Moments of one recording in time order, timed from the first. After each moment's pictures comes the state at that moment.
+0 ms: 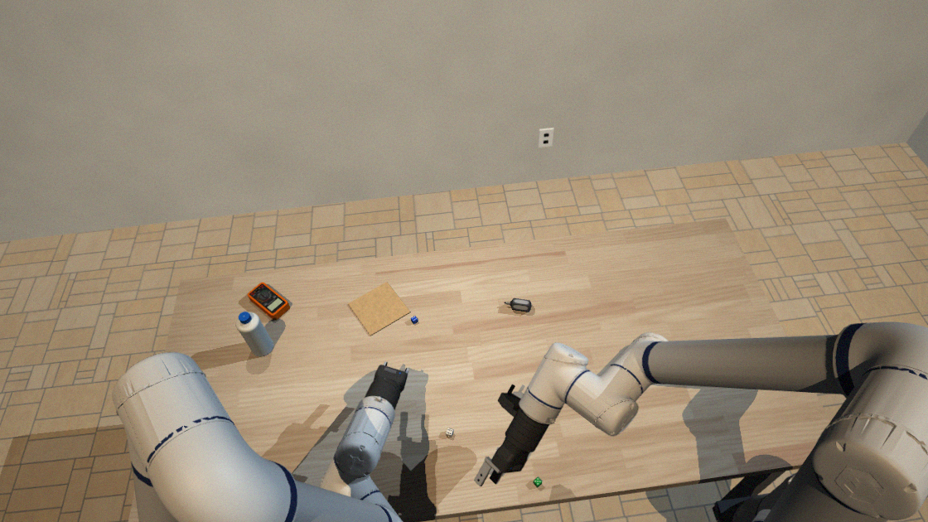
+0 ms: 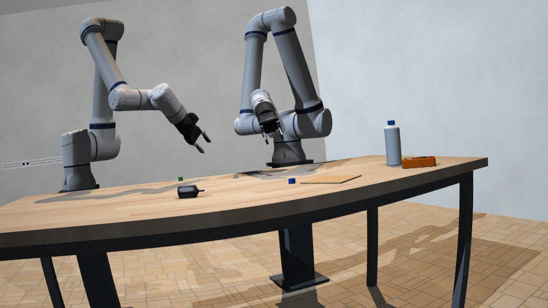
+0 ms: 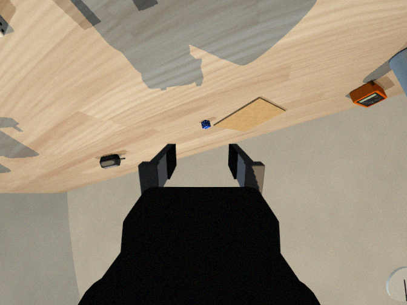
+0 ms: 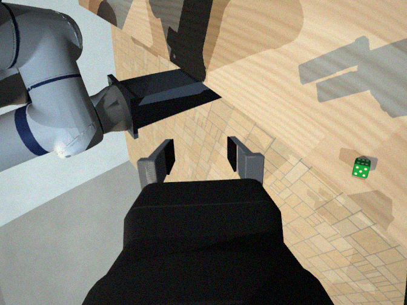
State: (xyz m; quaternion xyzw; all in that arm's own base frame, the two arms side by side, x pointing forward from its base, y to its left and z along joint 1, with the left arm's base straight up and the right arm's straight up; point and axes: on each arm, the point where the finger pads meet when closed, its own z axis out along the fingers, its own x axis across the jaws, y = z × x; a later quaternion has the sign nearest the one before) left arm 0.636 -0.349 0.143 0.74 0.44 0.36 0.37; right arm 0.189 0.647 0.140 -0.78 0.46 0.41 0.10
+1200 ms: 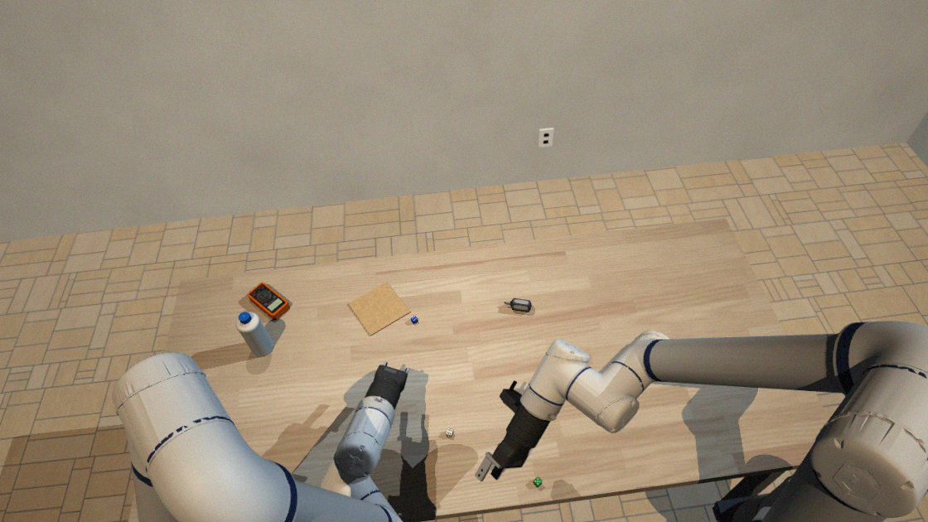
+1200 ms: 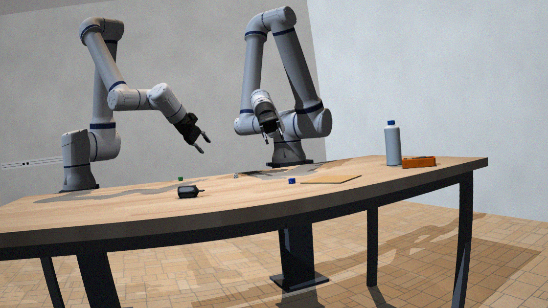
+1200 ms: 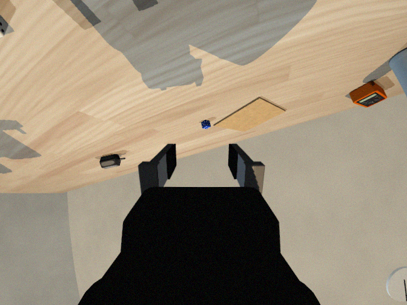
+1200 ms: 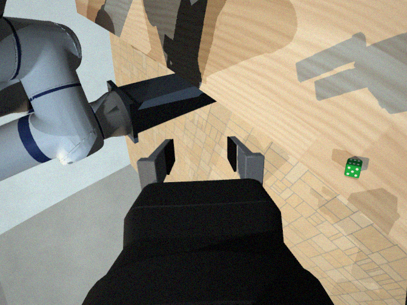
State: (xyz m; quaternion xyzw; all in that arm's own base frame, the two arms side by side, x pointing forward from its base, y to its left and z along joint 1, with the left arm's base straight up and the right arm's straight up) left arm 0.636 -0.349 0.143 0.74 0.44 0.36 0.37; right arm 0.199 0.644 0.139 -0.77 0.48 0.41 0.10
